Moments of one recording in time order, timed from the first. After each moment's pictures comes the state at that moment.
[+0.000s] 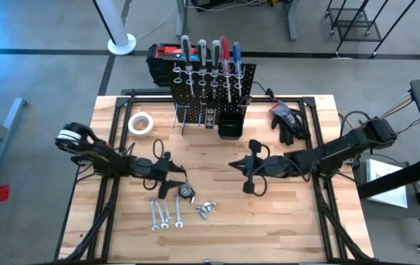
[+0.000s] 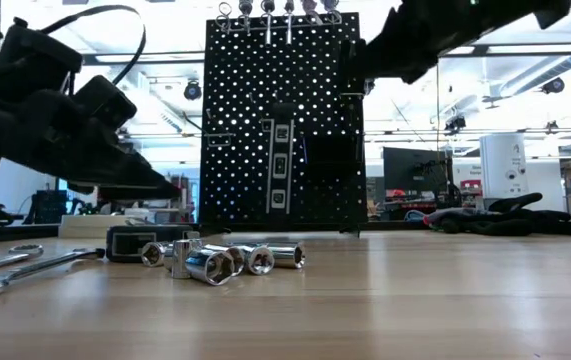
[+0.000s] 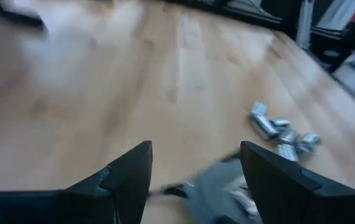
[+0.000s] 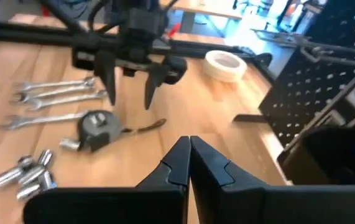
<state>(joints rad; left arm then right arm) -0.19 1.56 0.10 1.14 -0.12 -0.29 0.29 1.36 0.70 0.26 0.45 0.00</state>
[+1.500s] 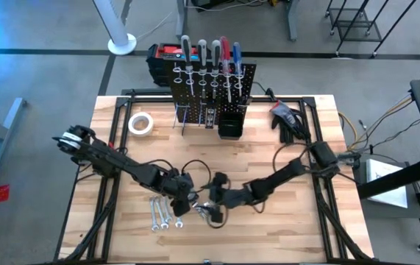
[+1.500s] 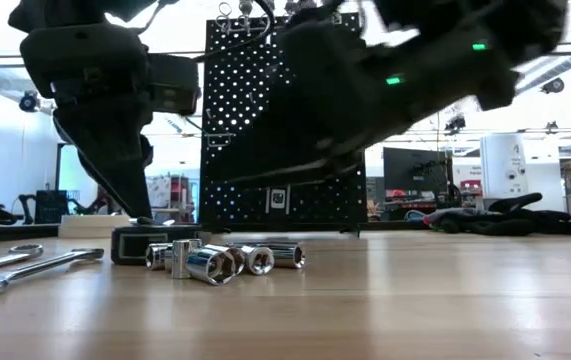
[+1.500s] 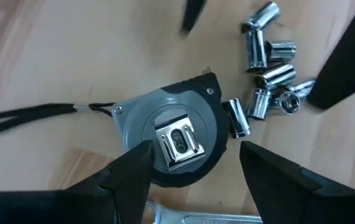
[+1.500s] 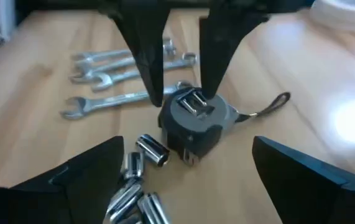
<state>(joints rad) -0.36 1.63 0.88 -0.35 -0.08 -0.74 0.37 2.10 1.10 0.50 0.39 0.21</state>
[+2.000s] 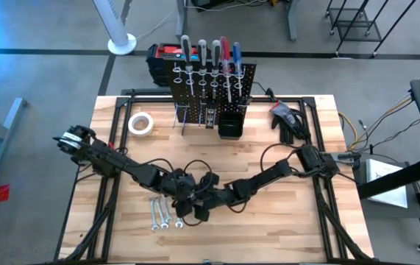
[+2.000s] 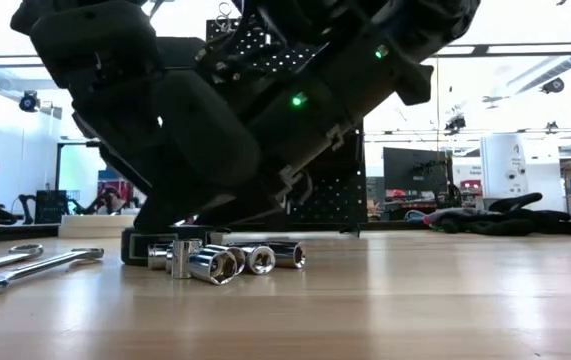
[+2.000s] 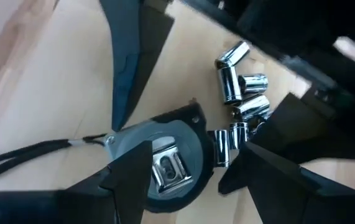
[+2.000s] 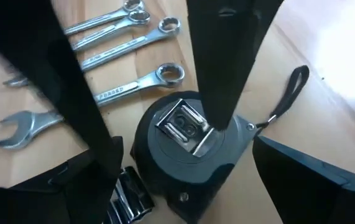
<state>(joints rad) -0.36 1.62 0.87 -0.24 -0.12 -0.69 0.32 2.24 1.39 0.16 0.37 0.42</state>
